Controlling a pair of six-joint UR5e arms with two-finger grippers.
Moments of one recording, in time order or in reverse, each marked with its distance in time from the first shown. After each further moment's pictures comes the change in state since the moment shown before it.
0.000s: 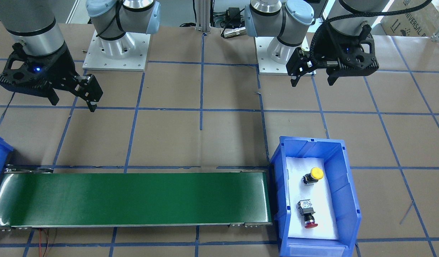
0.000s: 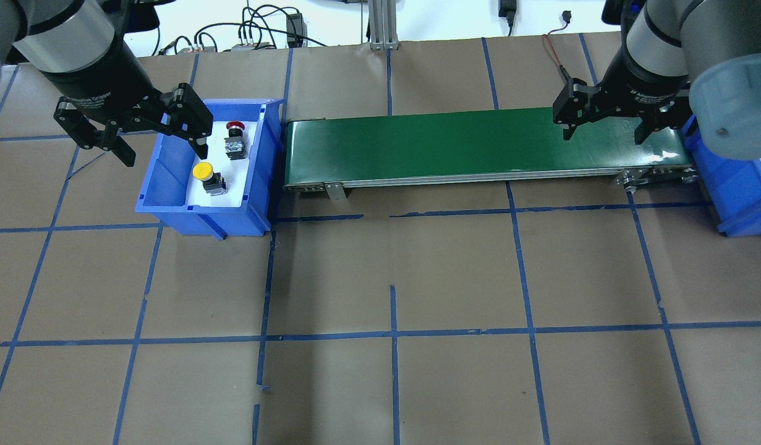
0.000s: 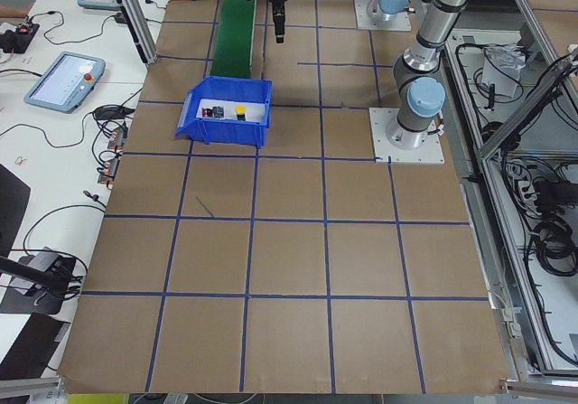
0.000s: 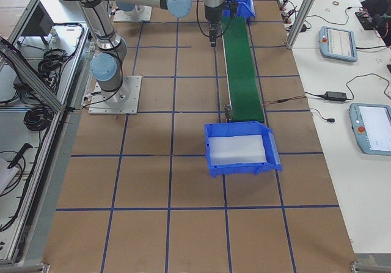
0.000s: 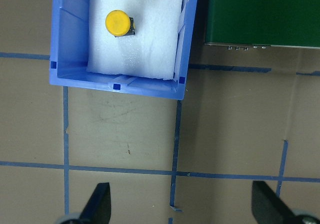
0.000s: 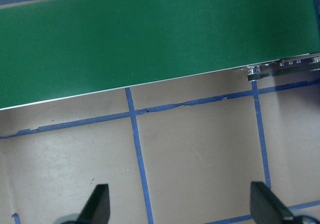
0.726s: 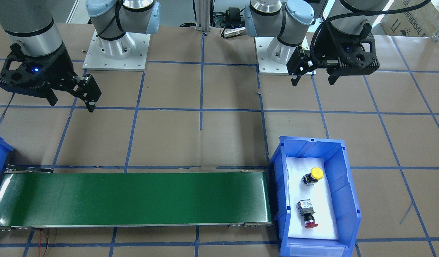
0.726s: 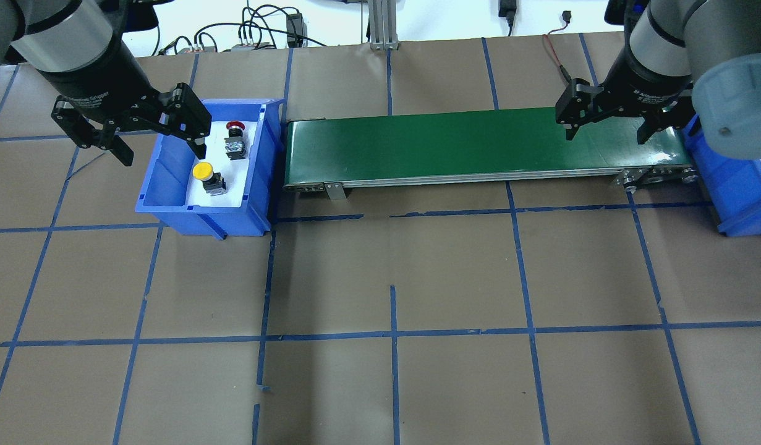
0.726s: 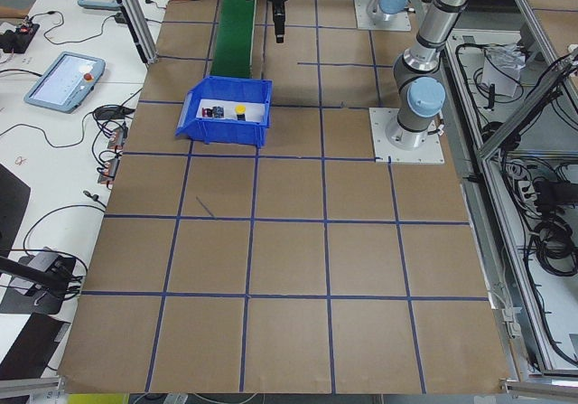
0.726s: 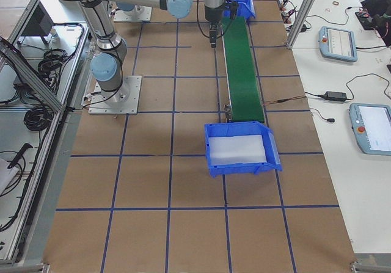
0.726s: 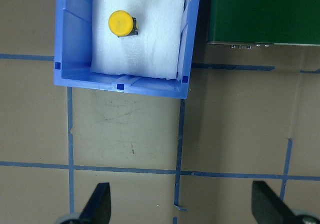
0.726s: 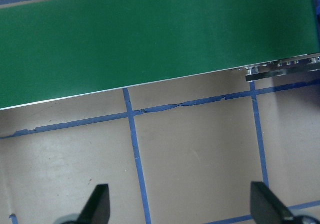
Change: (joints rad) left arm 0.000 0.002 0.001 -0.002 0.000 0.004; right arm -0.007 0.000 0.001 -0.001 0.000 -0.008
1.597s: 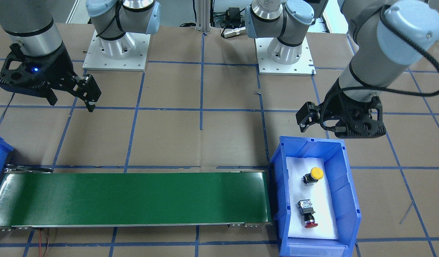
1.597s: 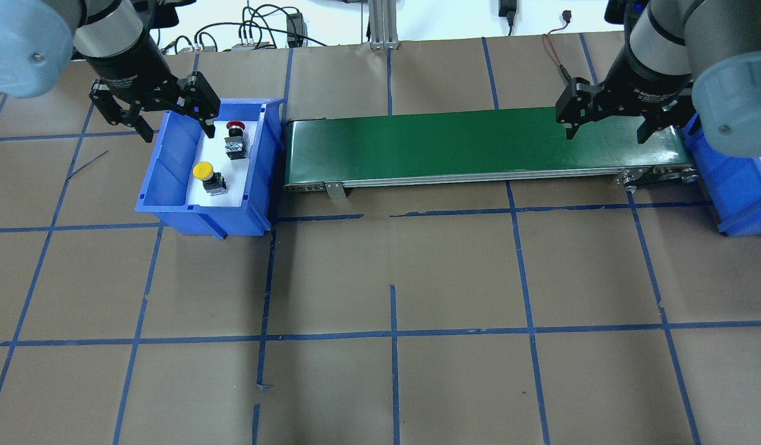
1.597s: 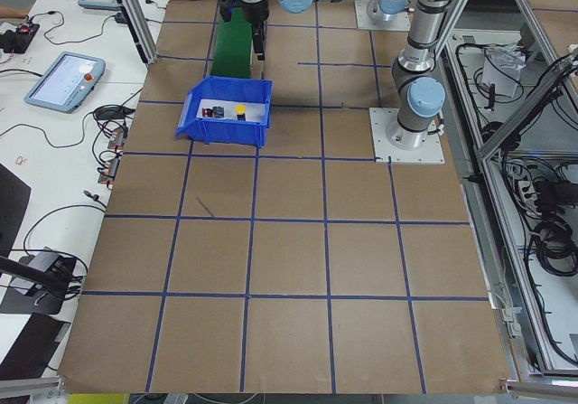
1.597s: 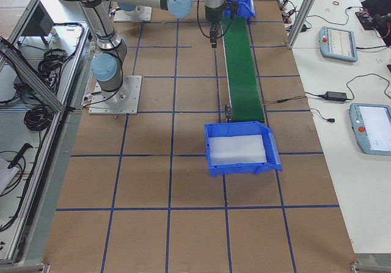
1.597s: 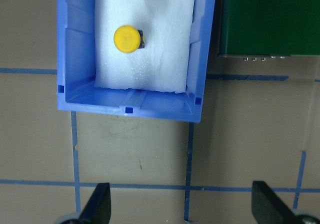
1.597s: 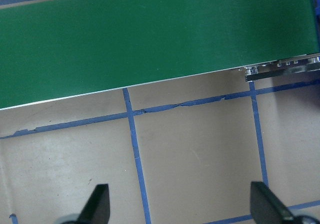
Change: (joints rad) left arm 0.057 -0.239 0.044 0.186 0.003 0.110; right arm 0.000 0.000 -0.001 0.001 0.000 0.000
